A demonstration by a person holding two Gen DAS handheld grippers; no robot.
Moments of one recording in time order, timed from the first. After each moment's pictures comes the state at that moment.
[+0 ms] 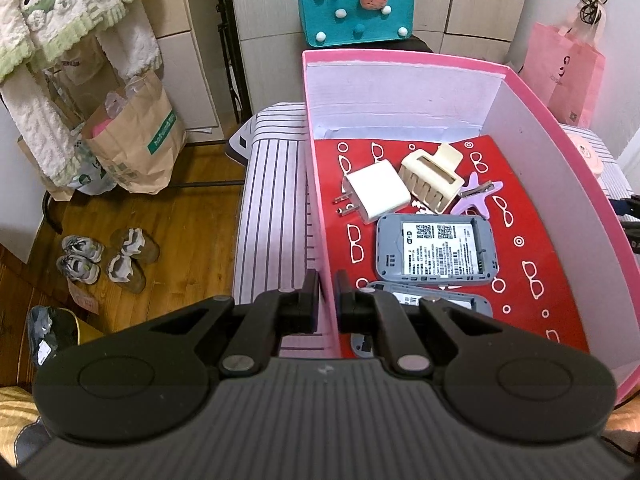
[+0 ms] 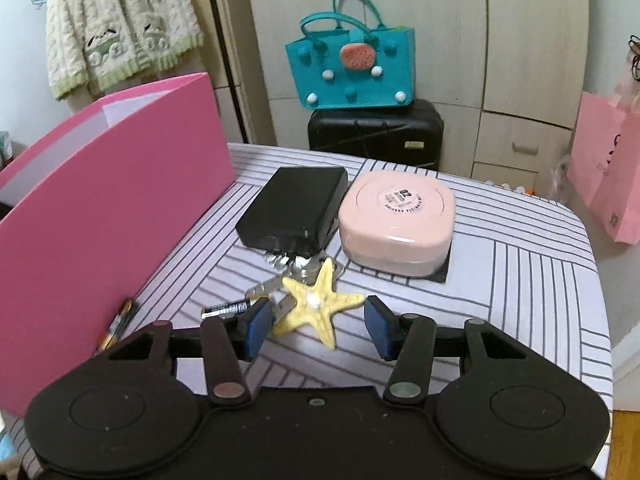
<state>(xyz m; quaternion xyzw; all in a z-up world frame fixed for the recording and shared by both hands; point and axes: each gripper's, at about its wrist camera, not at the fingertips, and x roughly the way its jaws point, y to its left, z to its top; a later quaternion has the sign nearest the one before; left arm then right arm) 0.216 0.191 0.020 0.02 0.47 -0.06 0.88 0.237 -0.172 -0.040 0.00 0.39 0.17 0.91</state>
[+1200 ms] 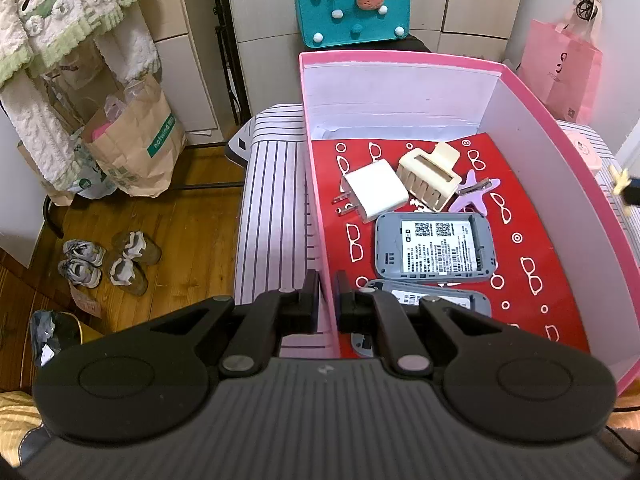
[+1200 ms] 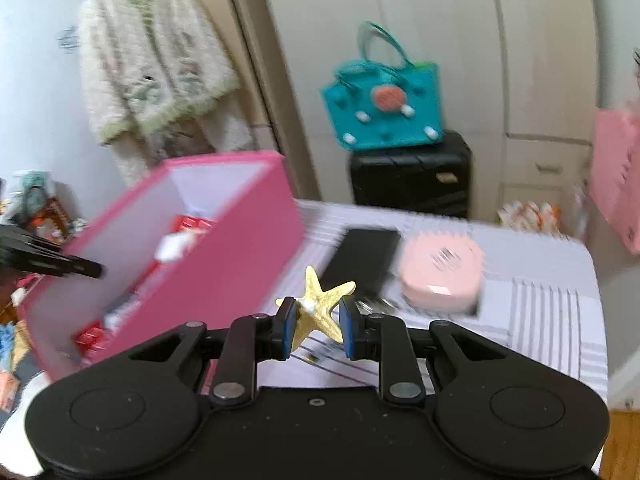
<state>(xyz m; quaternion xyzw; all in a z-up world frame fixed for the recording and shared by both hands) 0.216 0.188 0.019 0.03 0.46 -0.06 0.88 0.204 -0.164 0.037 0.05 0.36 0.23 0.91</state>
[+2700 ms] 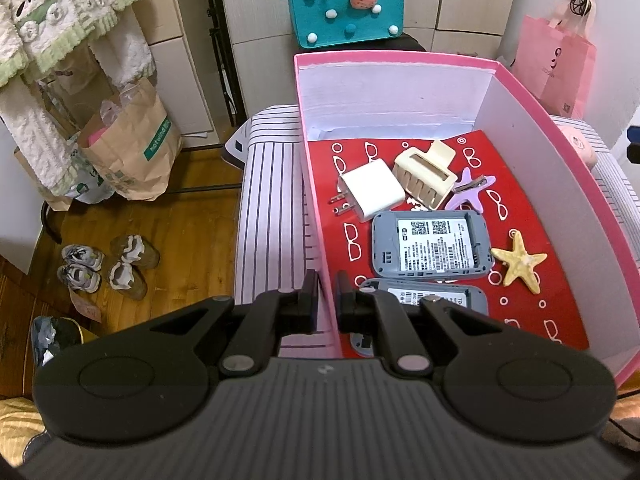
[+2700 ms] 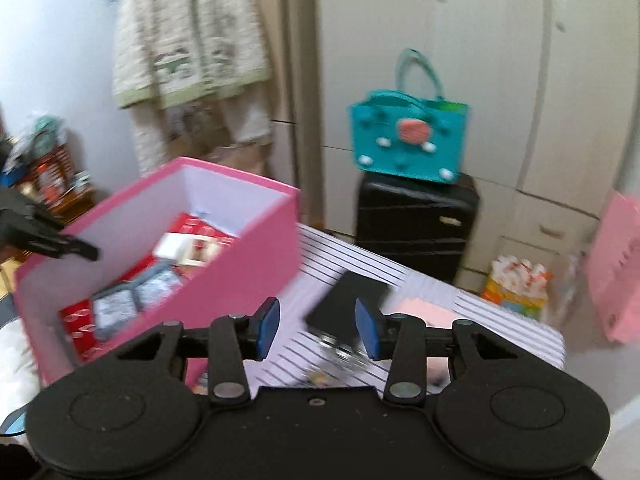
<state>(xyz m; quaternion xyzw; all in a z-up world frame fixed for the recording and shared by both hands) 0.216 0.187 0.022 0.04 0.47 -0.07 0.88 0.231 -0.169 0.066 -0.05 0.34 0.24 0.91</state>
